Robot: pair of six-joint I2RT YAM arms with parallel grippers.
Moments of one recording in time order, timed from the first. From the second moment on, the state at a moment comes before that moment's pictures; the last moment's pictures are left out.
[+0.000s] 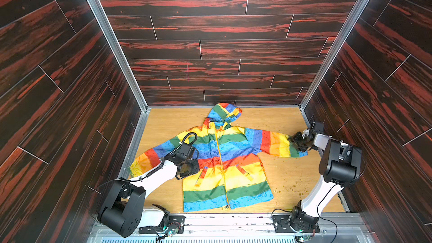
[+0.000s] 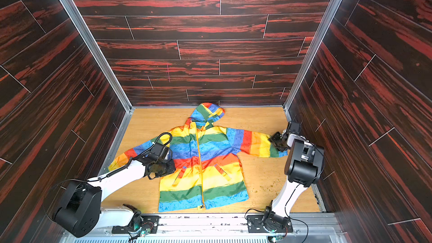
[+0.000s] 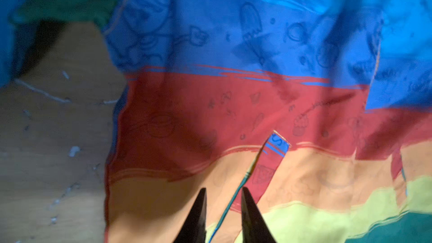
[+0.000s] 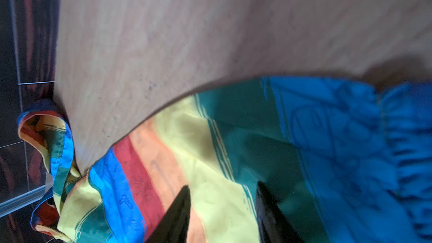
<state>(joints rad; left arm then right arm) -0.44 1.33 0.68 -0.50 0.11 -0.67 -0.32 1.90 1.20 -0.38 -0.40 0.50</state>
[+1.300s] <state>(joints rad) -0.55 1.04 0.45 -0.76 0.07 -0.97 0.27 1.21 0.49 -0.62 -0.33 0.79</state>
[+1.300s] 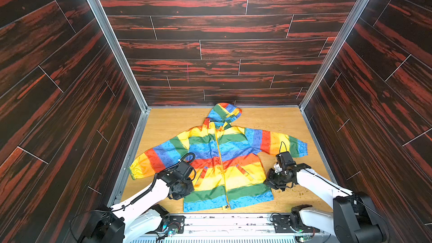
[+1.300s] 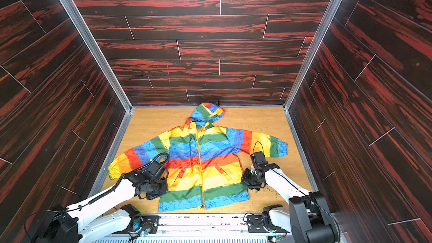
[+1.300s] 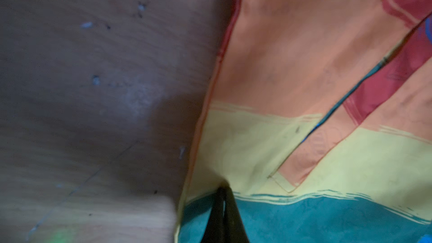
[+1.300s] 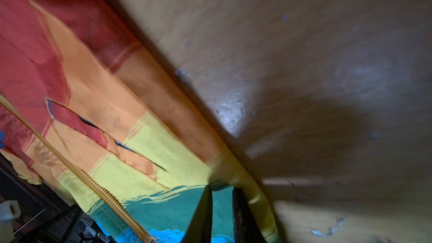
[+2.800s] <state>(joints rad) -0.42 2.67 2.69 -1.00 -0.14 0.01 0.10 1.30 0.84 -0.49 -0.38 0.45</state>
